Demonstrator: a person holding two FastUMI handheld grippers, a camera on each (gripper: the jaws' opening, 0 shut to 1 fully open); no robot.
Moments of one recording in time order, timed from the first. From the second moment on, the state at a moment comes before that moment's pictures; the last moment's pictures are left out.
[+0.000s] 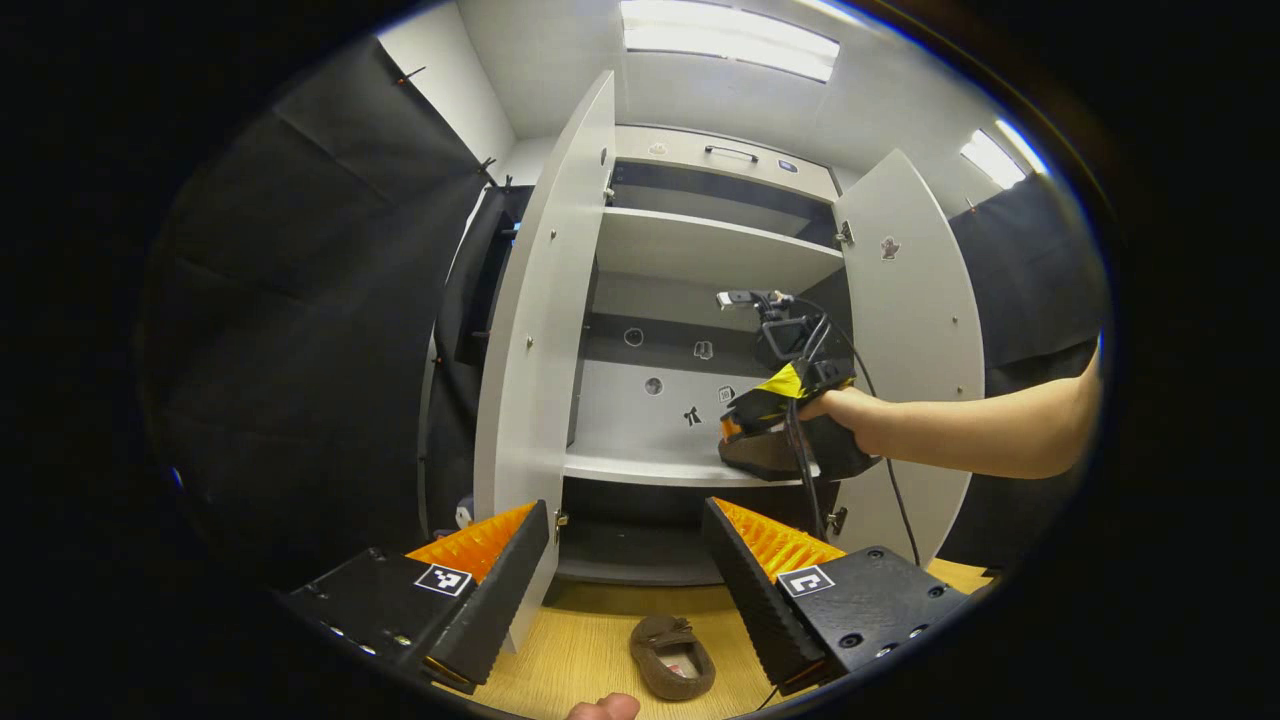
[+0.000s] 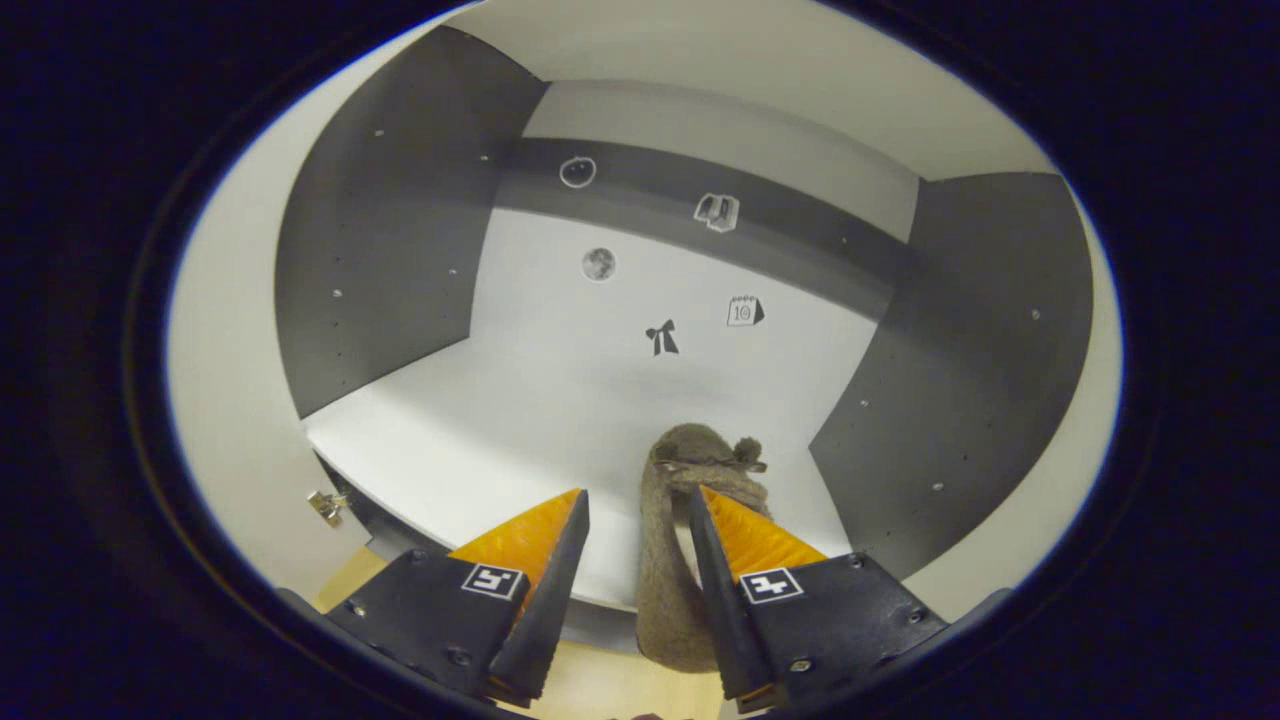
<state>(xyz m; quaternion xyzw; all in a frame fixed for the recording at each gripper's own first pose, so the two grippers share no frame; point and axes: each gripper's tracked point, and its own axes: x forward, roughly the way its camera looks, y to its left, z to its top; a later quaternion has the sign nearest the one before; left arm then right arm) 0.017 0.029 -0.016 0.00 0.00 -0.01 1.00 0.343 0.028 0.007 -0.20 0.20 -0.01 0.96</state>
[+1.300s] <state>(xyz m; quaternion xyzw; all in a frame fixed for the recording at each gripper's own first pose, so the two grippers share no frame) -0.005 0.011 -0.047 0.01 0.04 -0.03 1.00 0.030 -0.019 -0.073 -0.11 0.05 -0.07 0.99</state>
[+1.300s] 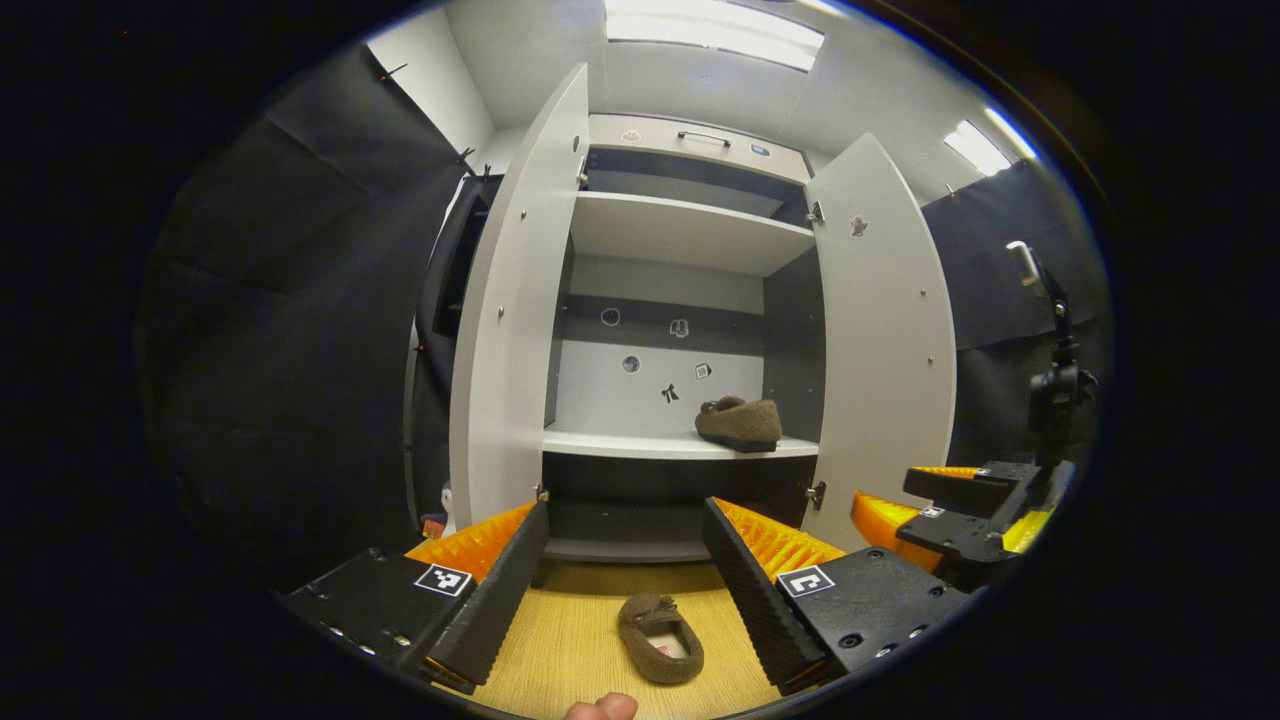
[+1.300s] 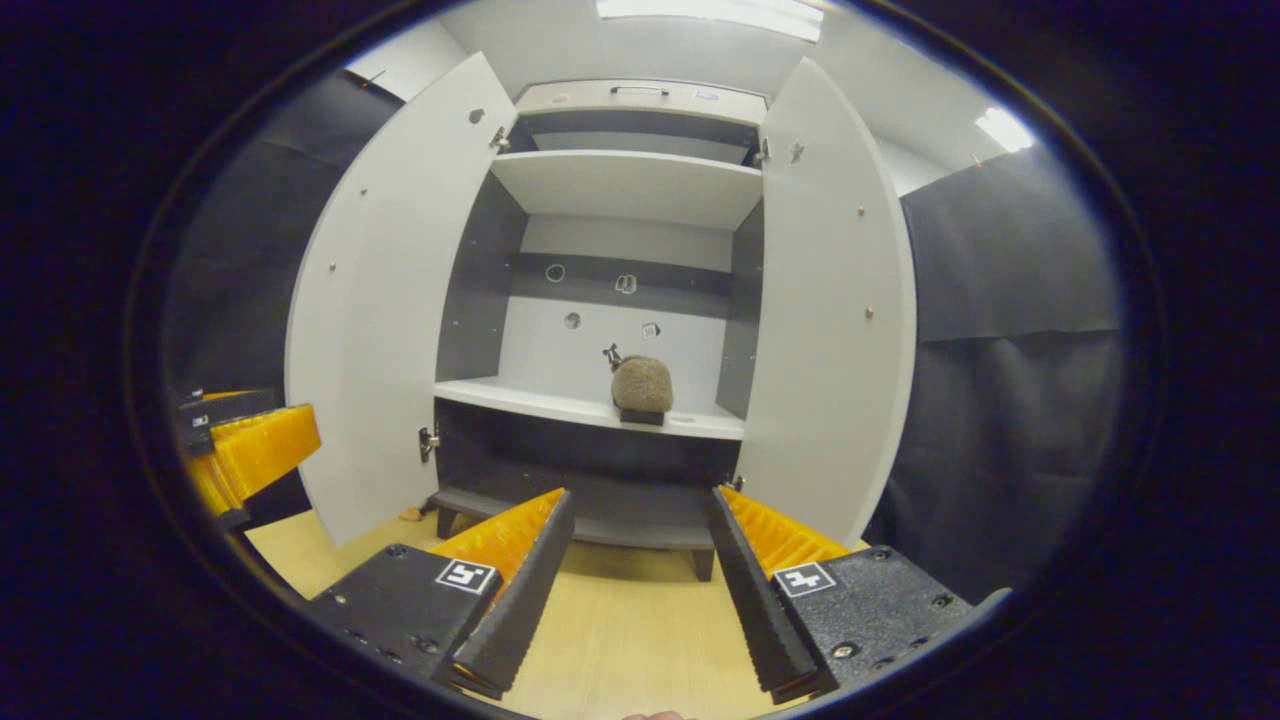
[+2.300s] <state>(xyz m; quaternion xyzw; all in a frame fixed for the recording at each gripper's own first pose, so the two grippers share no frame) 0.077 0.013 -0.349 -0.10 0.41 -0.06 0.90 -0.018 -0.043 -0.078 -0.09 0.06 -0.11 0.99</state>
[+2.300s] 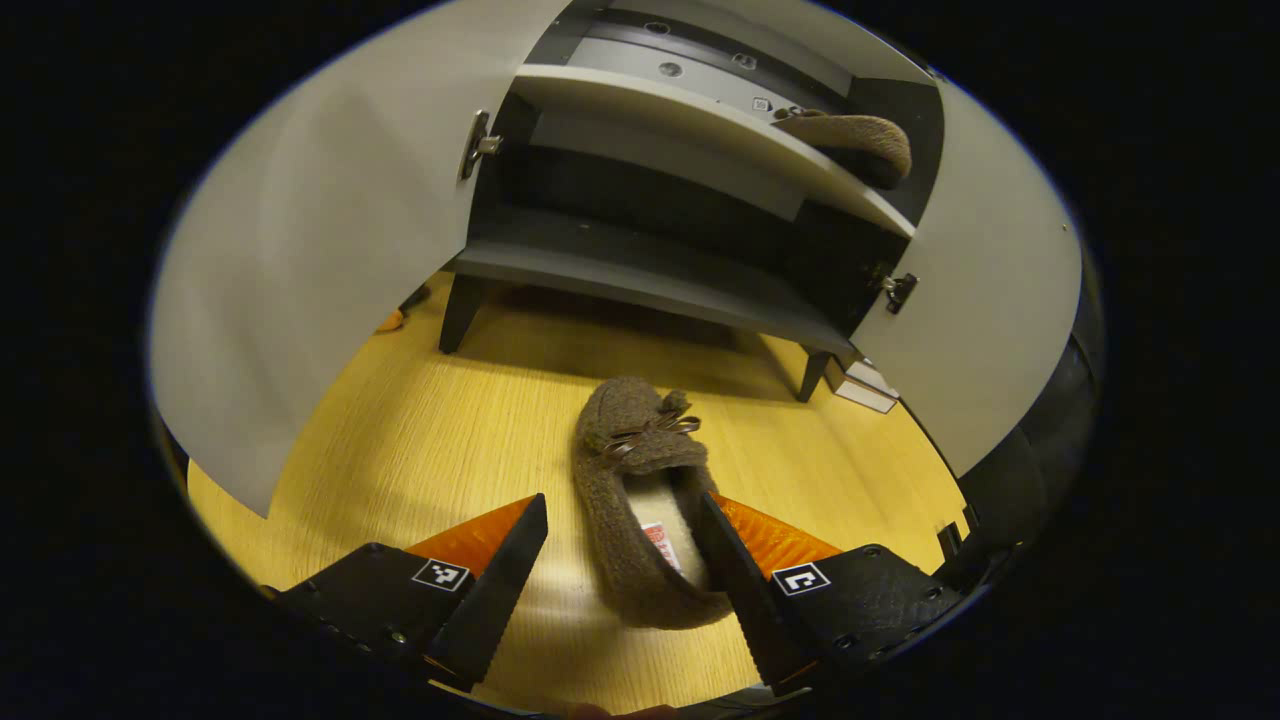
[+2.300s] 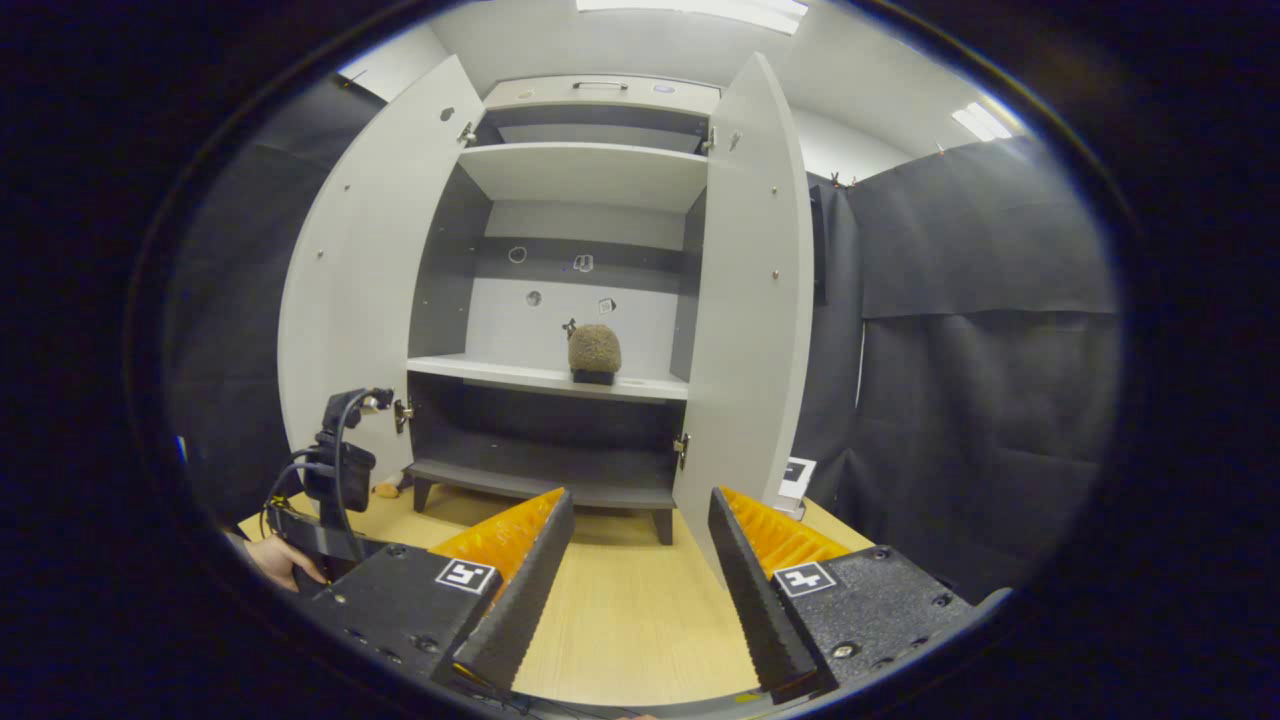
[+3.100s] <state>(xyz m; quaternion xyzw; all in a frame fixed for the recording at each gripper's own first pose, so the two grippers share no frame) 0.110 0.024 -0.404 -0.09 0.43 0.00 0.90 -0.013 -0.065 -0.091 -0.07 0.08 -0.15 0.98</state>
